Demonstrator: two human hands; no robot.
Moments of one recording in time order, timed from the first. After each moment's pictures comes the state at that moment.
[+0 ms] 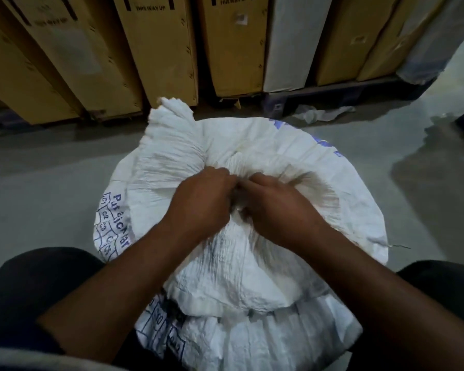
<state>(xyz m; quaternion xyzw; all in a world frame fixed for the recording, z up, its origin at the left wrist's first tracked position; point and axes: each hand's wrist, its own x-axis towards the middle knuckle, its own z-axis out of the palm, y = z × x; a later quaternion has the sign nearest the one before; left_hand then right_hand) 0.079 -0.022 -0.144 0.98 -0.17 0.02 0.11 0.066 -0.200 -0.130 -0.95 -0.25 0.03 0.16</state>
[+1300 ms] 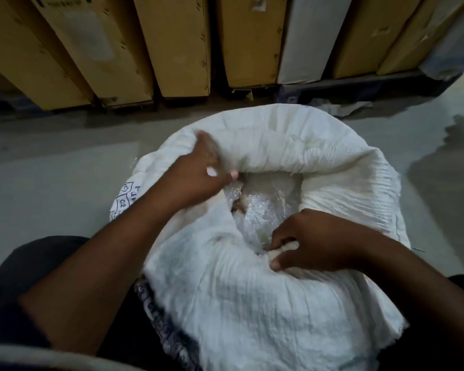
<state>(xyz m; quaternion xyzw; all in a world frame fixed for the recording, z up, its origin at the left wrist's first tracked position) 0.106 0.022 -0.138 0.94 0.01 -0.13 0.31 0.053 -0.235 -0.124 -0.89 -0.29 0.34 0.14</state>
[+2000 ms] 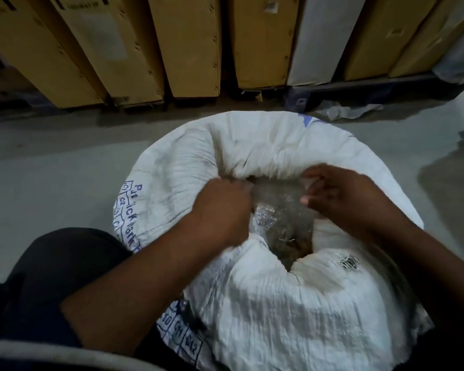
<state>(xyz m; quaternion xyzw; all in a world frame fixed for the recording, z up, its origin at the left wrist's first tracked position) 0.053 -0.027 -0.120 0.97 -0.18 -0.14 -0.07 0.071 -0.264 -0.129 -0.92 -0.07 0.11 0.37</state>
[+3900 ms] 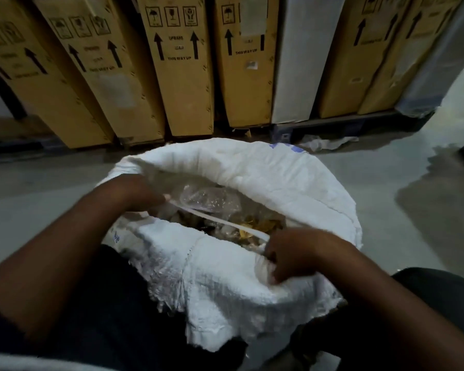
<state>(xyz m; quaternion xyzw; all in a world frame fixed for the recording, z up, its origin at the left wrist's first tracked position) 0.082 0.118 -0.072 0.96 0.14 -0.20 0.12 0.024 -0.211 -0.099 -0.90 -0.24 0.36 -0.04</state>
